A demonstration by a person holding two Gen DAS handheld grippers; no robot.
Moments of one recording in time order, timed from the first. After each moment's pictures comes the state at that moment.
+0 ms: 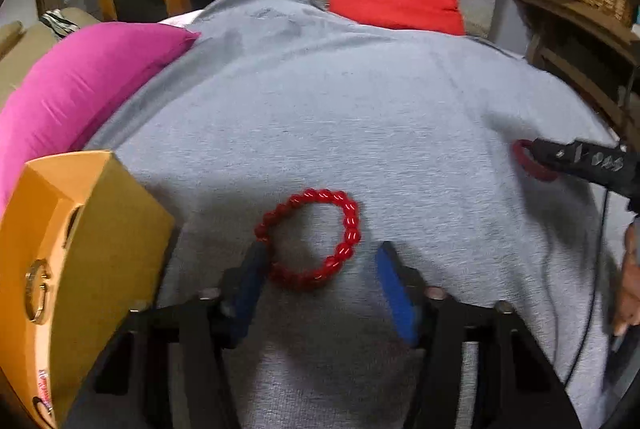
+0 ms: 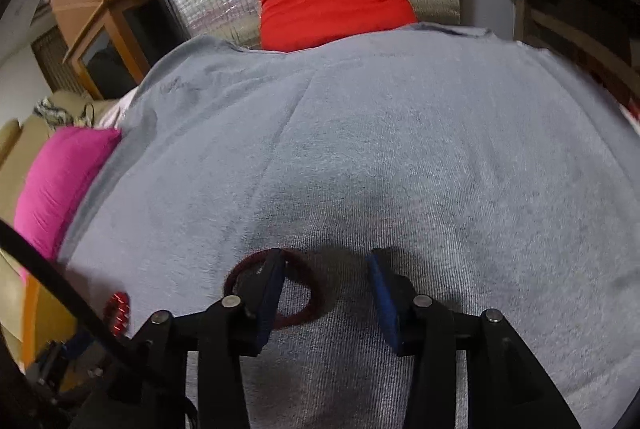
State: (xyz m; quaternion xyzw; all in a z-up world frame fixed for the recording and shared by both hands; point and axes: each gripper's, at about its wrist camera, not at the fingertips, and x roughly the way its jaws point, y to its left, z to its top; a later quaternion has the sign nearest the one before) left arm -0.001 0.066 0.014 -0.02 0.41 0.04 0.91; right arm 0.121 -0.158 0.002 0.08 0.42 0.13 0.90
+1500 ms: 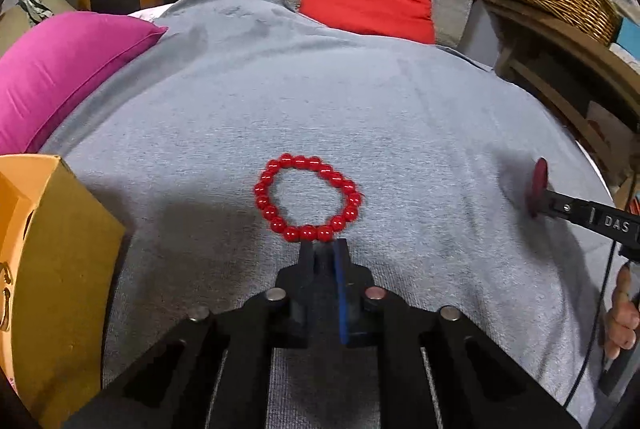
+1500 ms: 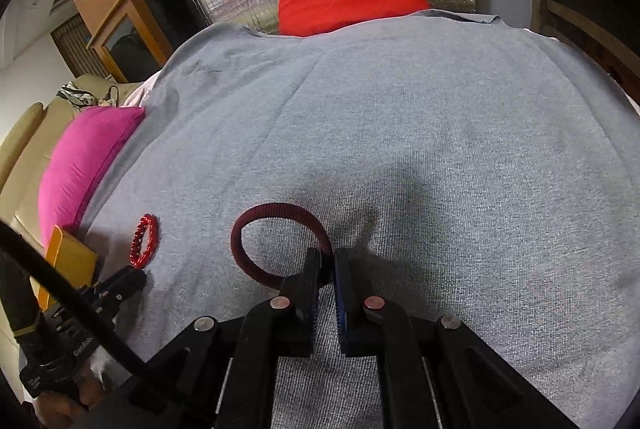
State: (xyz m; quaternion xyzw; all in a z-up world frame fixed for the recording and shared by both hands) left arm 0.006 0.065 0.015 -0.06 0.41 -0.02 0.91; right arm 0.090 -0.198 0.000 0.09 0.44 0.18 0.88
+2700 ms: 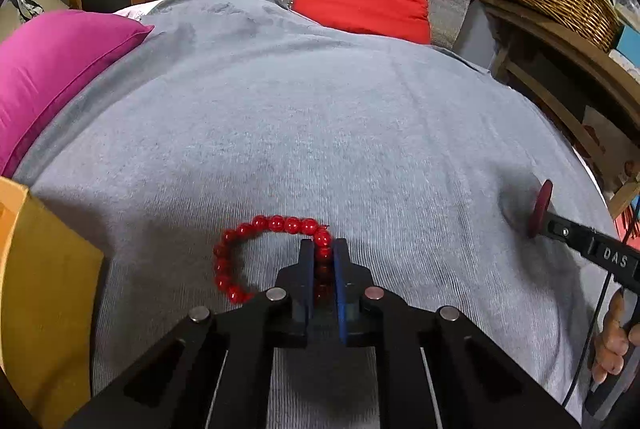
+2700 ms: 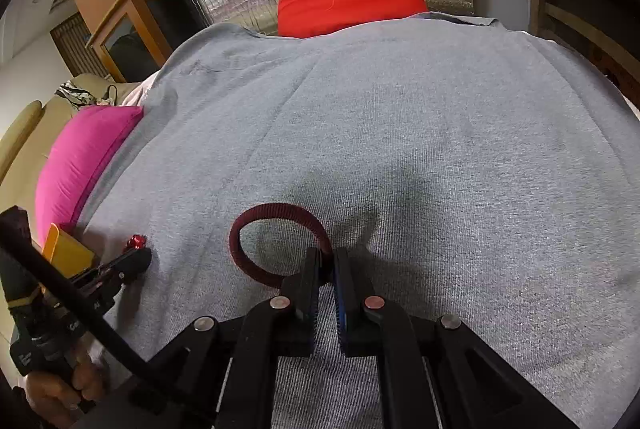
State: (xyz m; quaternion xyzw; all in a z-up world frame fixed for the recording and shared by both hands) left arm 0.020 0.059 0.018 -0.07 0.42 -0.03 0.90; right arm 0.088 -0.198 -0.001 0.09 0.43 0.18 0.88
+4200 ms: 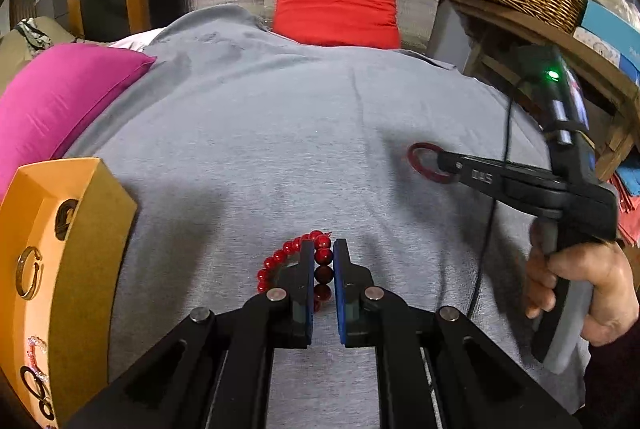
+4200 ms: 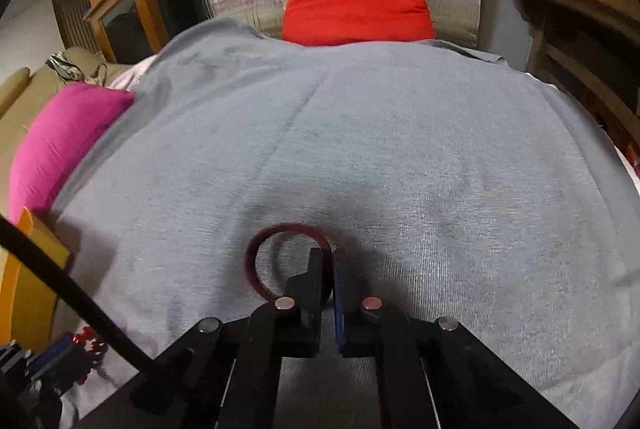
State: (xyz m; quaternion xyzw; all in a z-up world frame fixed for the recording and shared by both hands) left arm -0.056 0.022 0.061 -0.04 0.40 -0.03 0.92; right arm 0.092 -0.166 0.014 0.02 0.41 0.15 0.90
